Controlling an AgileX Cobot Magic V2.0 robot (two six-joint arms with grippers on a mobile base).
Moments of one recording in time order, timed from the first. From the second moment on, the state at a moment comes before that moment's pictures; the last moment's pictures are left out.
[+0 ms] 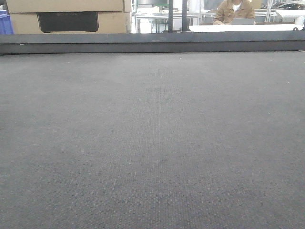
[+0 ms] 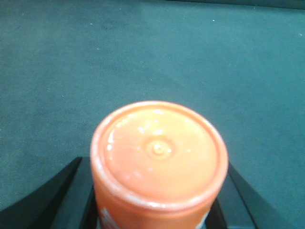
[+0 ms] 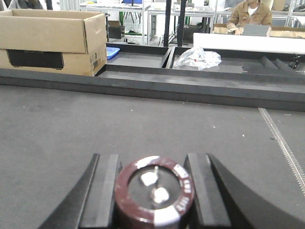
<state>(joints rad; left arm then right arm) -0.30 0.78 -1.11 0.06 0.91 -0.16 0.17 0.46 -0.88 0.04 0.61 -0.01</state>
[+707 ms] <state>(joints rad) -0.30 0.78 -1.11 0.09 0.91 -0.16 0.17 0.46 -0.88 0.04 0.62 -0.01</state>
